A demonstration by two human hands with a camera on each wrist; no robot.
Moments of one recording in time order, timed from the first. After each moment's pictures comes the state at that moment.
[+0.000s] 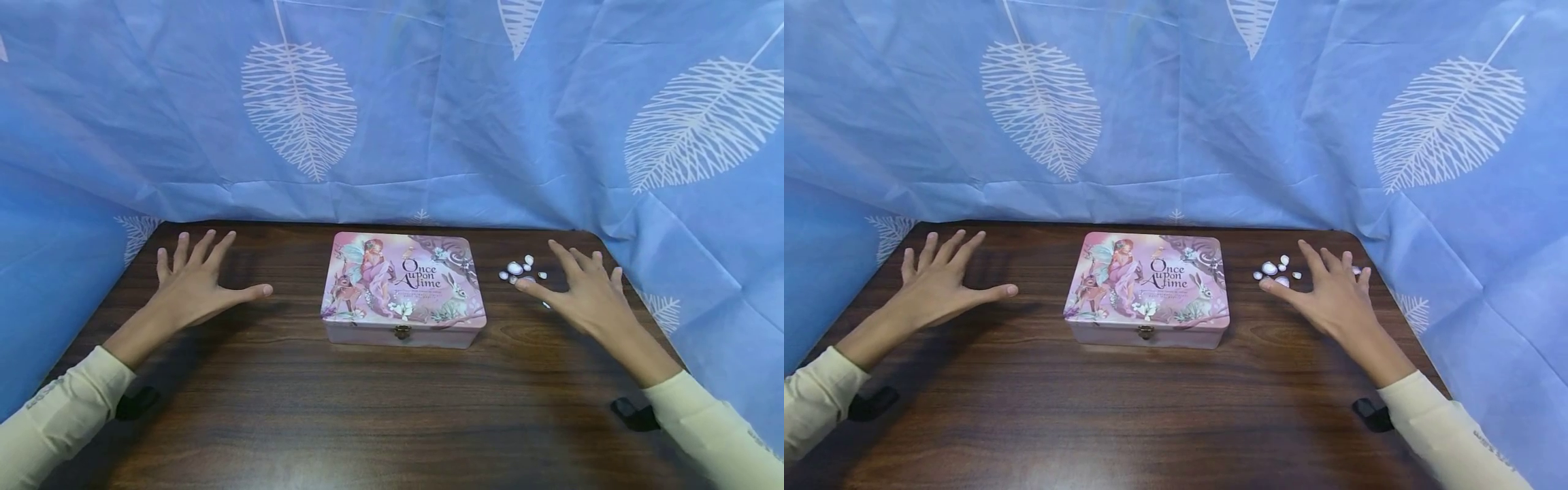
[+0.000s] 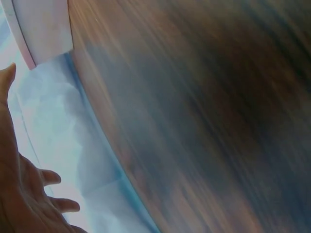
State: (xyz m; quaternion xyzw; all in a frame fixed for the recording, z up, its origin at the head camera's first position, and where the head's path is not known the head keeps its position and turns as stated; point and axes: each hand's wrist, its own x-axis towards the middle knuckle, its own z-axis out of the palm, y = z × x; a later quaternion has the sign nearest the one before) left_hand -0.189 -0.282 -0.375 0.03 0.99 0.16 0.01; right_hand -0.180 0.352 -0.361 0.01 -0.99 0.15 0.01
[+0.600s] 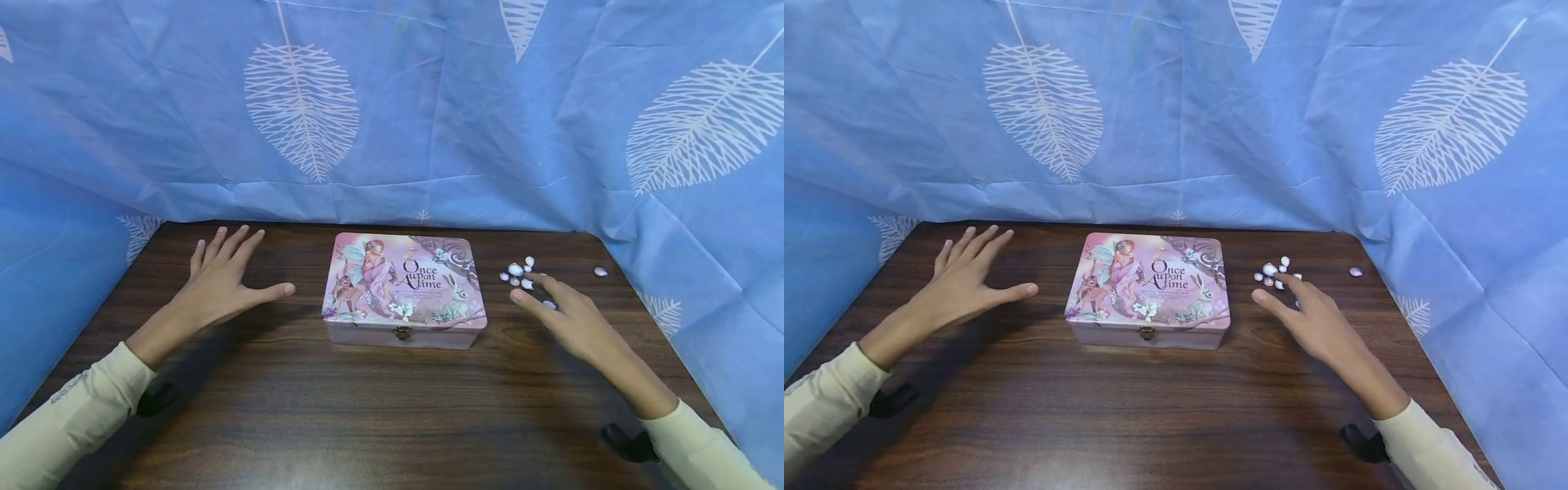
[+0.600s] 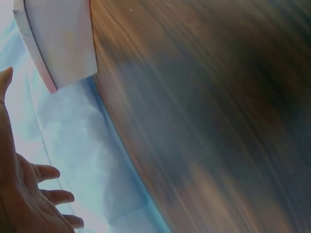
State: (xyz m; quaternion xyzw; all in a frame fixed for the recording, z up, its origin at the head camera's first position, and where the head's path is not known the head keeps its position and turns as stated) left_hand -0.186 -0.248 -0.363 0.09 0.98 0.19 0.01; right_hand -0.150 0.322 -0.357 0.02 -0.97 0.23 -0.07
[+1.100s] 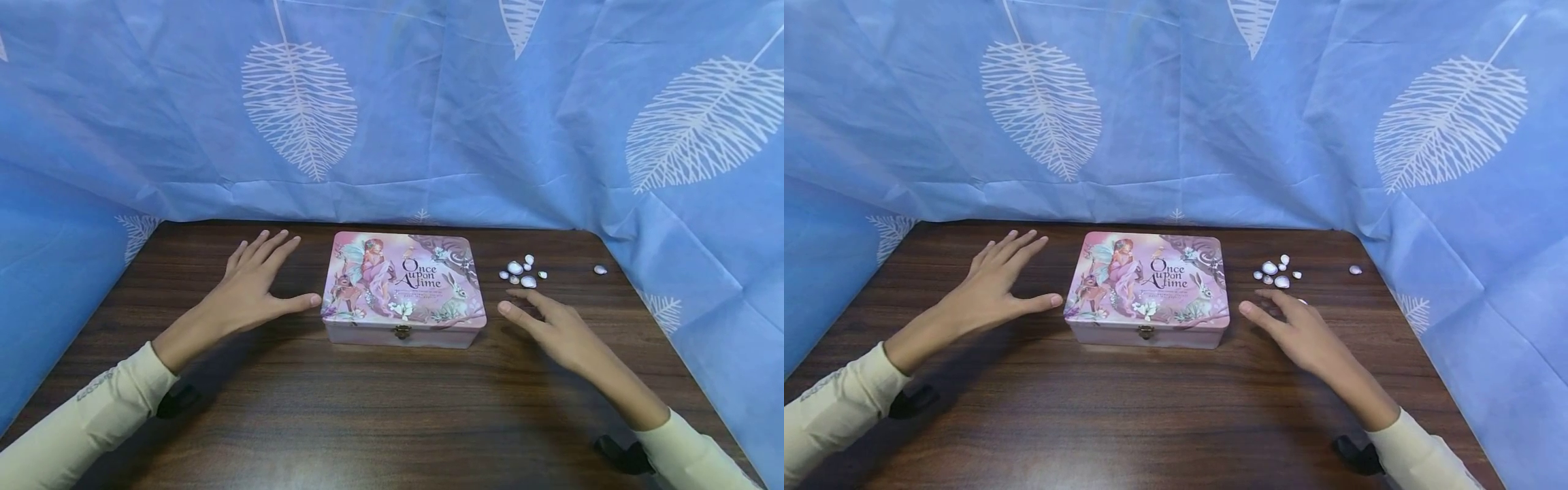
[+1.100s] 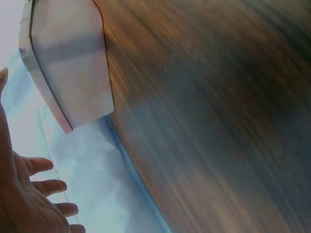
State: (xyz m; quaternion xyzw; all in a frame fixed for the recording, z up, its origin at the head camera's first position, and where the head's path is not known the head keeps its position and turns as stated) left_hand -0.179 -0.208 -0.359 0.17 0.96 0.20 0.01; right_hand -0.134 0.301 -0.363 0.04 -0.96 0.26 -0.10
